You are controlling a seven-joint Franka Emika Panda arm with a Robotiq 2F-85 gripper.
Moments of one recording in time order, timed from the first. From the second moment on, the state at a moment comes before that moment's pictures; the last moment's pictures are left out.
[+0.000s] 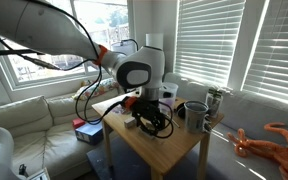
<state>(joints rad) -0.09 -0.14 -0.20 -2.28 0.01 2.11 -0.48</state>
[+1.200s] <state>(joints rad) -0.09 -0.13 -0.20 -2.27 0.01 2.11 -0.46</state>
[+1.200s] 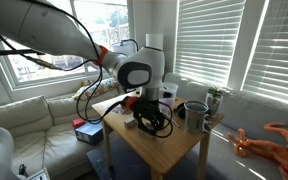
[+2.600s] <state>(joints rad) -0.09 -0.12 -0.18 -2.28 0.00 2.11 -0.45</state>
